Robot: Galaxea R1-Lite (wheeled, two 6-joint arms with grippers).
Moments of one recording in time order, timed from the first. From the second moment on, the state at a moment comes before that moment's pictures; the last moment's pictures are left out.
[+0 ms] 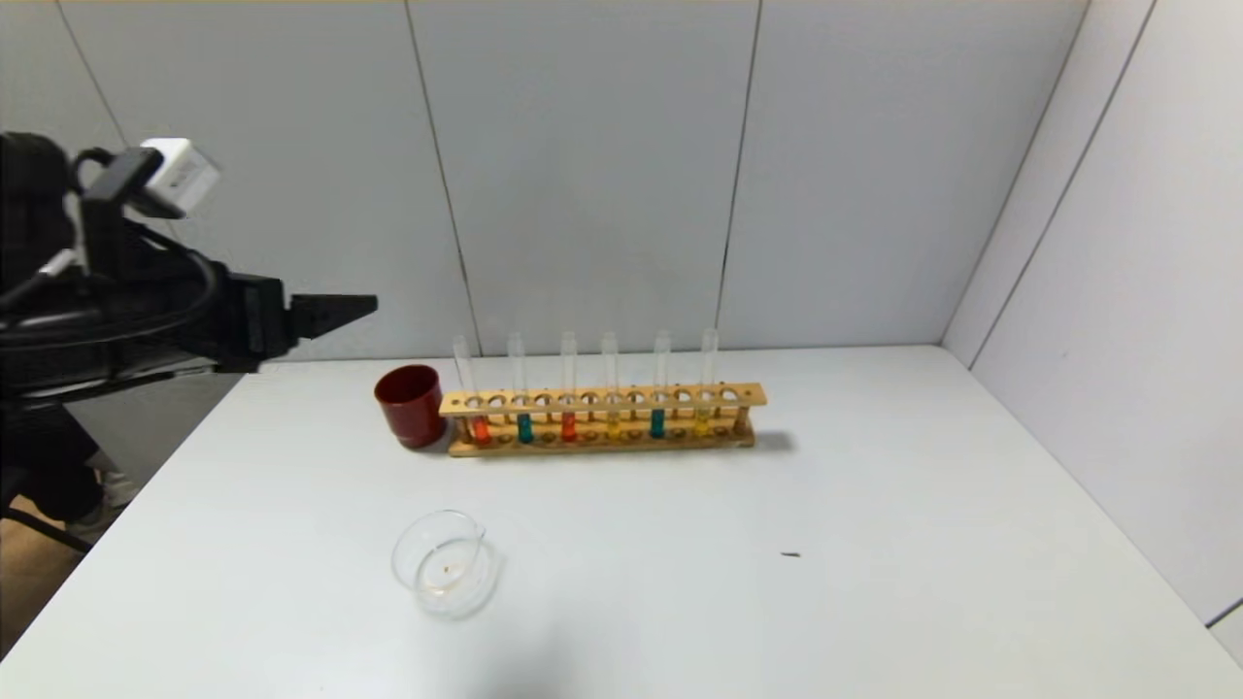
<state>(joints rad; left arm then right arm) -0.06 1.52 -0.97 -0.30 -0.27 0.04 0.00 0.00 0.00 0.00 0.02 -0.05</state>
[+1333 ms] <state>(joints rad) -0.15 2.03 -1.08 -0.60 -0.21 0.03 0.00 0.00 0.00 0.00 0.02 -0.05</state>
